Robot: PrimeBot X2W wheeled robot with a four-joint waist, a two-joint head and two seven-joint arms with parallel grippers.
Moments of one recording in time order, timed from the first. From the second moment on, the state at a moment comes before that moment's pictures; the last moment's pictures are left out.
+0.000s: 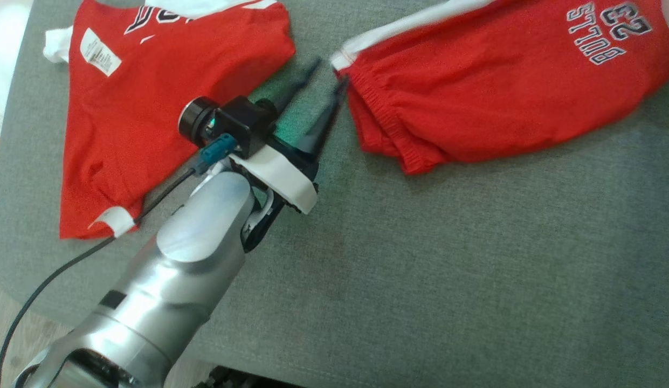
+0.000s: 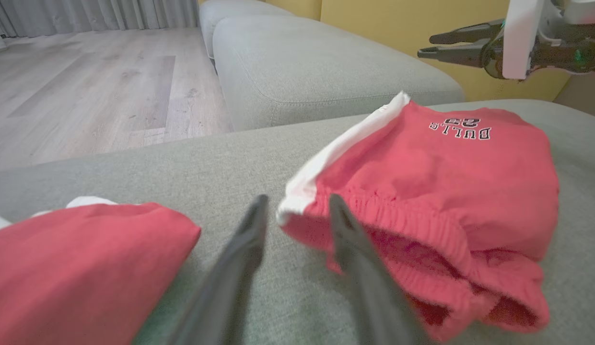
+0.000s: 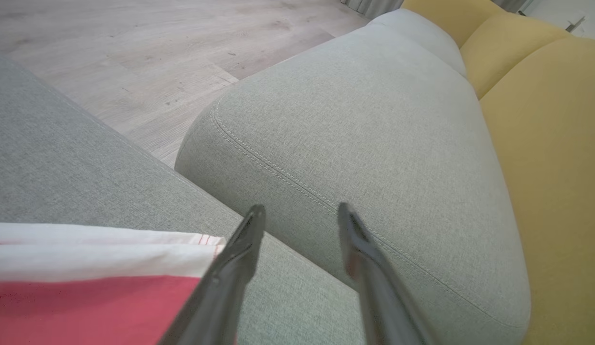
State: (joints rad) left arm -0.85 0.12 -0.81 0.64 -0.55 -0.12 -0.25; right arm -1.26 -0.42 0.37 1.06 -0.08 0.12 0.01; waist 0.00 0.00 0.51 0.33
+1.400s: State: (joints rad) left arm -0.04 0.08 -0.21 0.21 -0.27 -0.05 -0.26; right arm -0.22 -0.06 0.04 0.49 0.18 0.12 -0.25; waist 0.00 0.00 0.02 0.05
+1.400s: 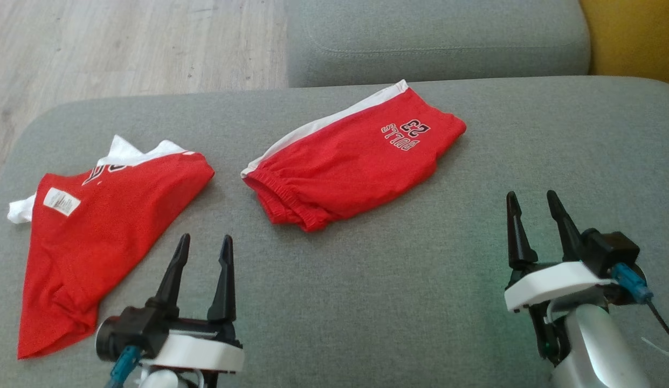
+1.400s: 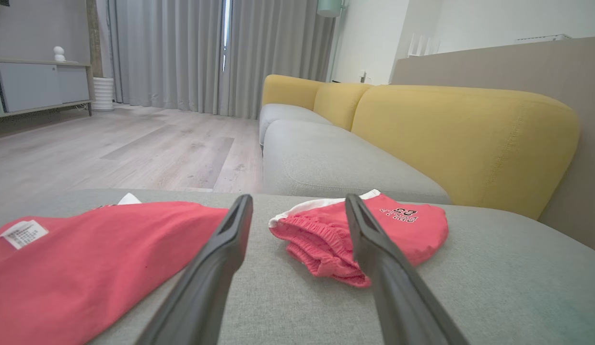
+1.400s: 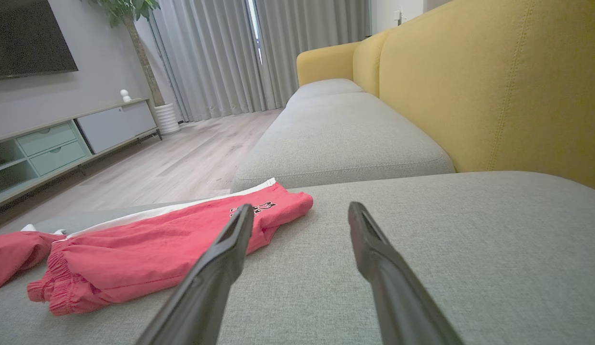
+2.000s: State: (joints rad) left arm -0.13 0.05 -0.22 0.19 -0.24 -0.12 -0.26; right arm -0.41 -0.05 -0.08 0.58 0.16 0.12 -0.17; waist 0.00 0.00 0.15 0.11
